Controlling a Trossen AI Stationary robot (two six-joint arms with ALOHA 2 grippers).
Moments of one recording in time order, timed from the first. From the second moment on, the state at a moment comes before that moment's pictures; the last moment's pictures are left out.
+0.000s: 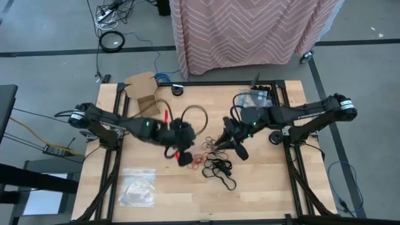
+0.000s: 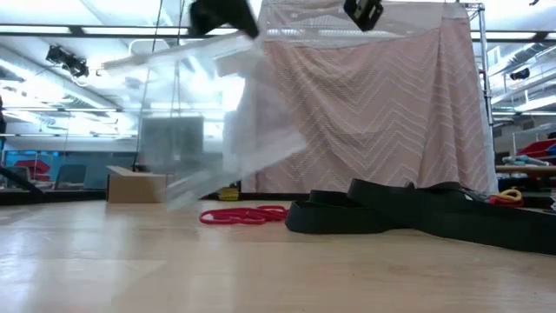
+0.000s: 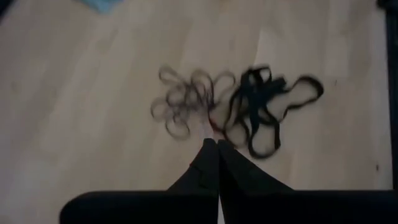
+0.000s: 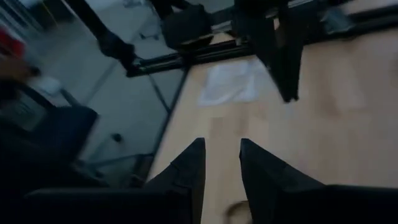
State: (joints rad) left arm -0.20 1.56 1.47 -0.77 -0.24 -0.39; right arm 0.09 1.27 1.10 -0.26 -0.24 0.21
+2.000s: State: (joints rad) left arm 0.00 1.56 1.68 -0.69 0.04 -0.08; right arm -0.13 1.36 1.20 -0.24 -0.33 0.27
